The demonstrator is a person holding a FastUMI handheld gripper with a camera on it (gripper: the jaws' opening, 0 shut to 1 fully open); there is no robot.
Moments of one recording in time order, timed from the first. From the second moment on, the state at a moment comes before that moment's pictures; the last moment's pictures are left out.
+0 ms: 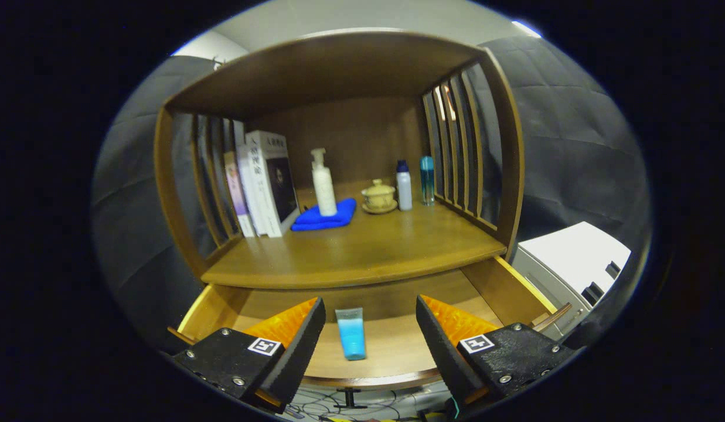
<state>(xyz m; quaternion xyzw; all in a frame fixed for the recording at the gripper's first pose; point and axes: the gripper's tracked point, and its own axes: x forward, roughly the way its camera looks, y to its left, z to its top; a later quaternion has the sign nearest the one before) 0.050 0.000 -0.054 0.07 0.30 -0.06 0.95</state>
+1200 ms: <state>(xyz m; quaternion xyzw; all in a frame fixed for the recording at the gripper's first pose) 0.059 0.042 -0.205 0.06 0.62 -0.06 0.78</state>
